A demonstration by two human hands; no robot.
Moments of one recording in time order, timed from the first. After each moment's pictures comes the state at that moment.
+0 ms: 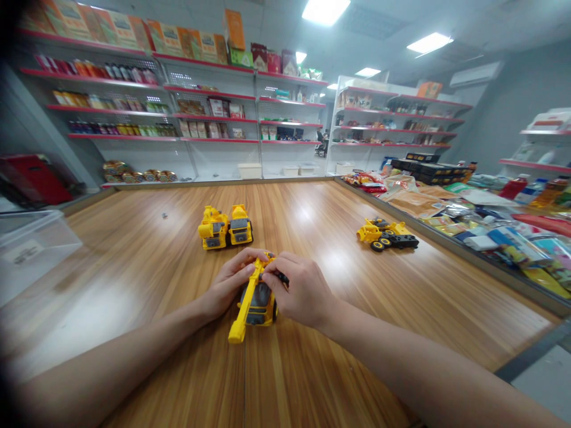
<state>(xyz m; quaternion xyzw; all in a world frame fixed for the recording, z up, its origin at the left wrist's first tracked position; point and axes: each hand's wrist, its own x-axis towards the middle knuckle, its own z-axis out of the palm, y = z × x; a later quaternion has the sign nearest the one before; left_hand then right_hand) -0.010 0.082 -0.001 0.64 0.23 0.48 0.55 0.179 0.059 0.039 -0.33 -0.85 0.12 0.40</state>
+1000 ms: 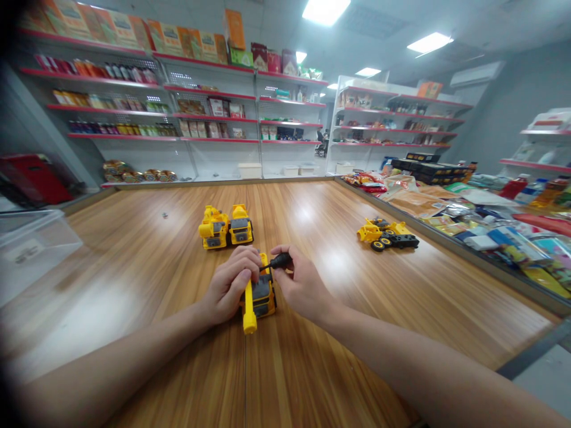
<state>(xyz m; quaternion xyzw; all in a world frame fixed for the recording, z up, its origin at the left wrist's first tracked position) -0.013 0.078 0.008 0.81 0.20 0.52 0.17 0.173 0.066 0.022 -0.35 -0.66 0.46 0.48</state>
